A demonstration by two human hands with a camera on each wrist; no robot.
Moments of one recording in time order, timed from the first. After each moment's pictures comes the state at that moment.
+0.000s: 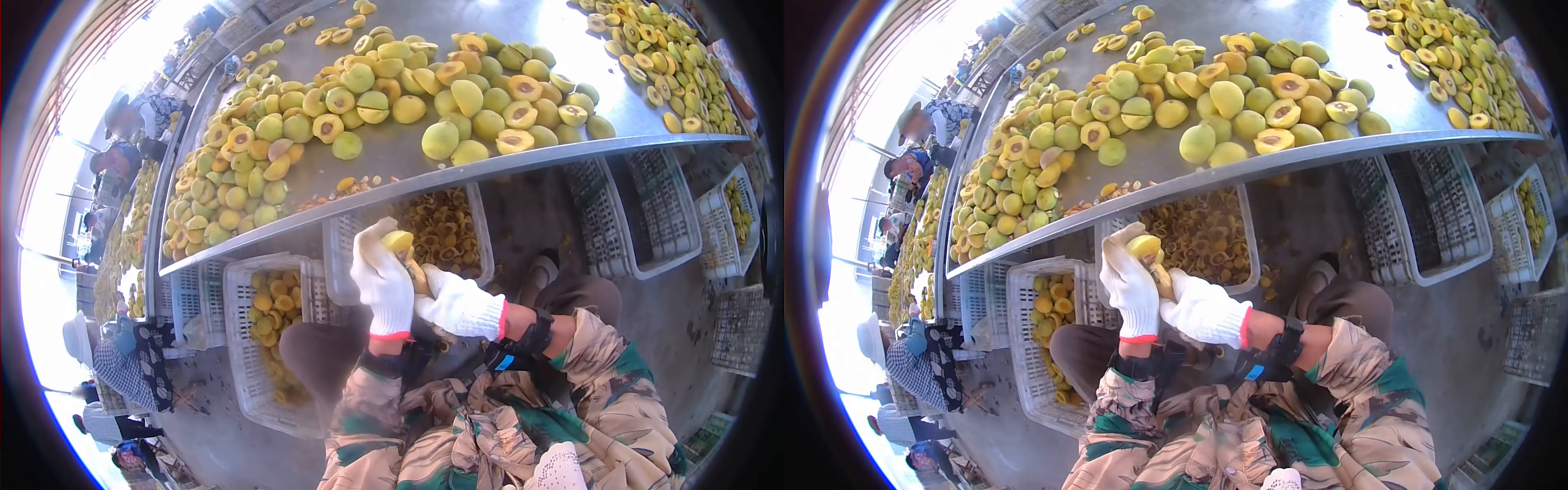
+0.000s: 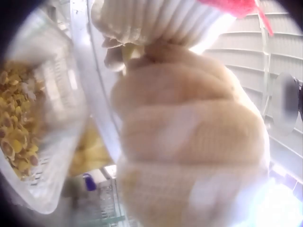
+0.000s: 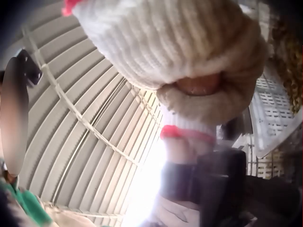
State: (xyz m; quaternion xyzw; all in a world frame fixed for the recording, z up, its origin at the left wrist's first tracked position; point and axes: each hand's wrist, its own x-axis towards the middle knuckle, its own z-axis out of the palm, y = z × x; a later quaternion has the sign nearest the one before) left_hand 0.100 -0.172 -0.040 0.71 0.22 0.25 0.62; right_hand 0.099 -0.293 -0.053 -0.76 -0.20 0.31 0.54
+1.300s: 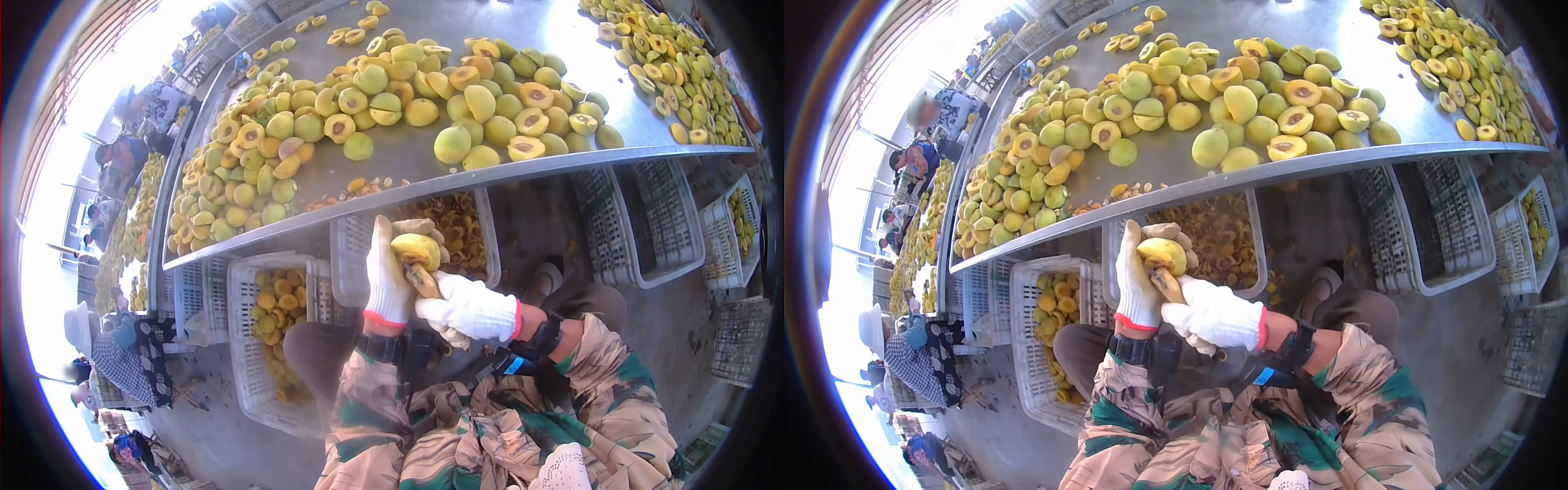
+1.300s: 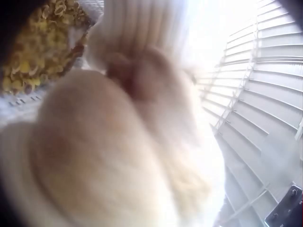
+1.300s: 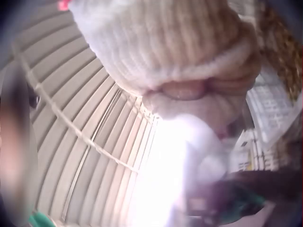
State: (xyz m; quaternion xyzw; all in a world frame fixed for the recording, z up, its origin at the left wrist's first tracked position) left_hand 0.109 -0.156 -0.027 0.42 0.17 -0.01 0.89; right_hand 0.111 -0.303 -0.022 -0.62 -0.14 0.49 0.60
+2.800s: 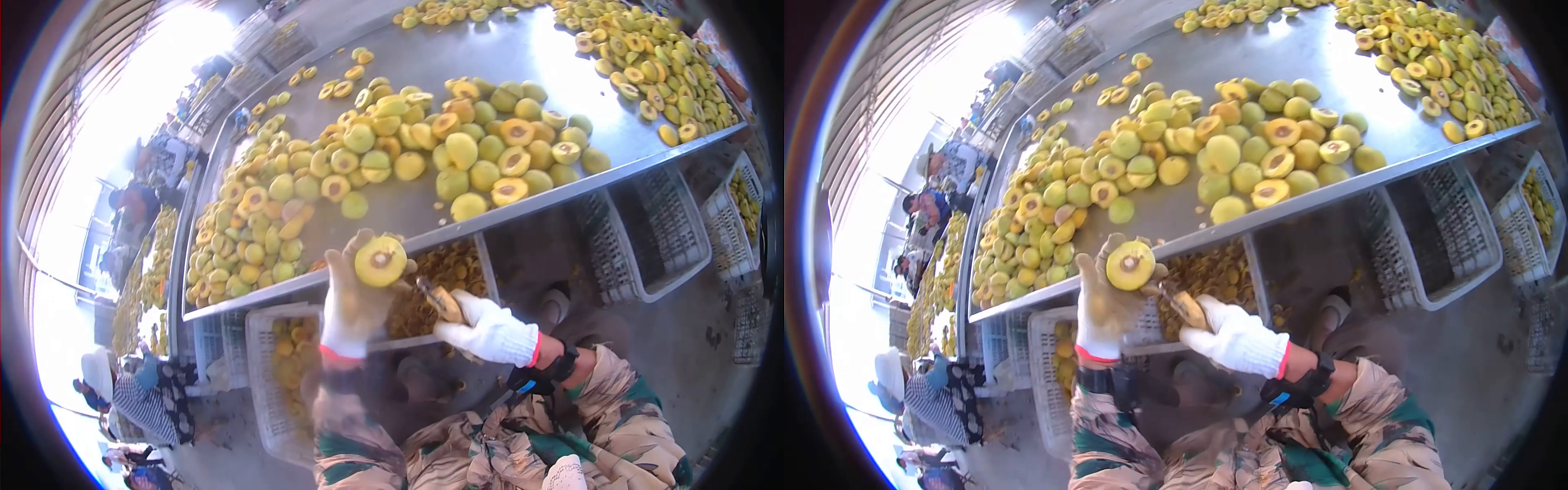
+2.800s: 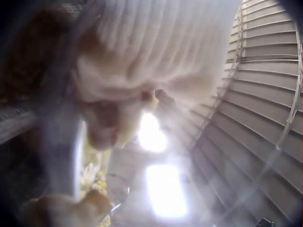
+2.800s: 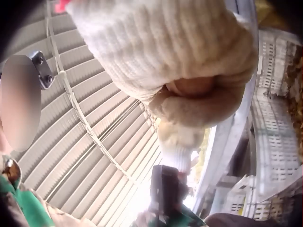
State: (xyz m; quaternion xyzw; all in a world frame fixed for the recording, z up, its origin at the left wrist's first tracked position) left_hand 0.142 -0.117 0.008 0.39 0.01 -0.06 0.92; right_hand 0.128 -0.342 0.005 -0.70 -0.12 0.39 0.59
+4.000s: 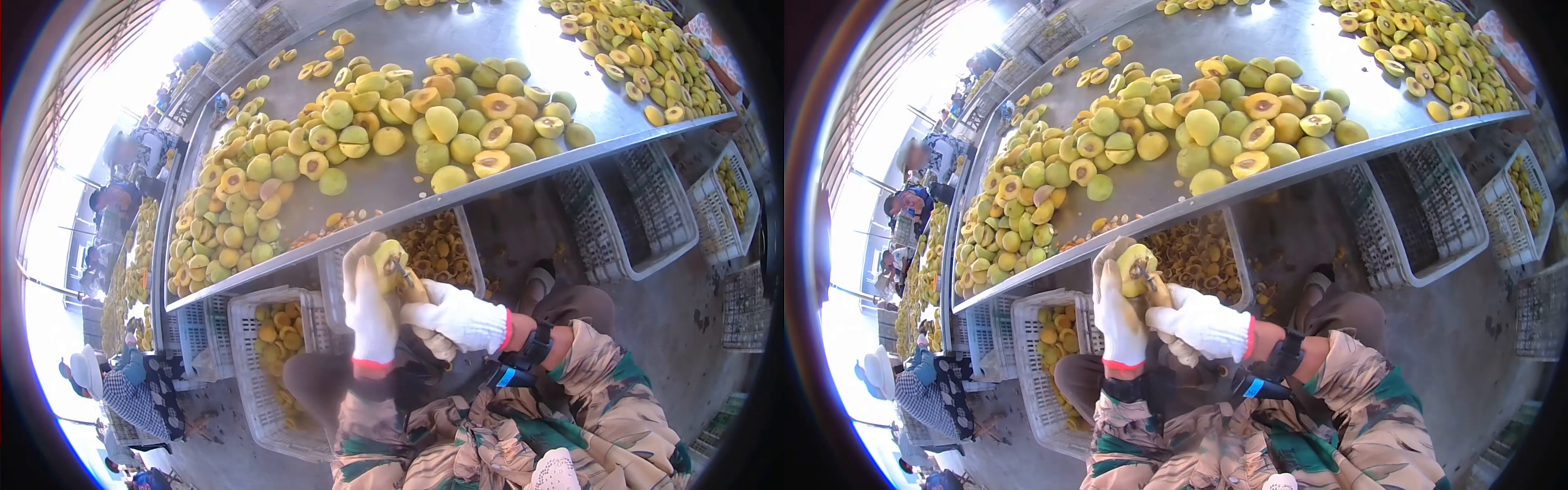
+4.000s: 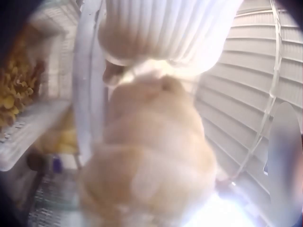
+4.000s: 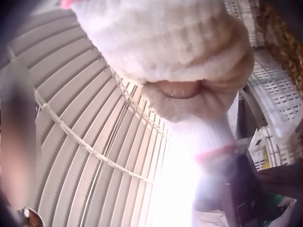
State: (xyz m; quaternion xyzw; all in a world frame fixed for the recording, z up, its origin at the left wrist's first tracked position) left_hand 0.101 -0.173 -0.021 0.58 0.12 0.15 0.79; right_hand 0.115 -0.319 -0.014 -0.46 -0.04 0.52 0.72
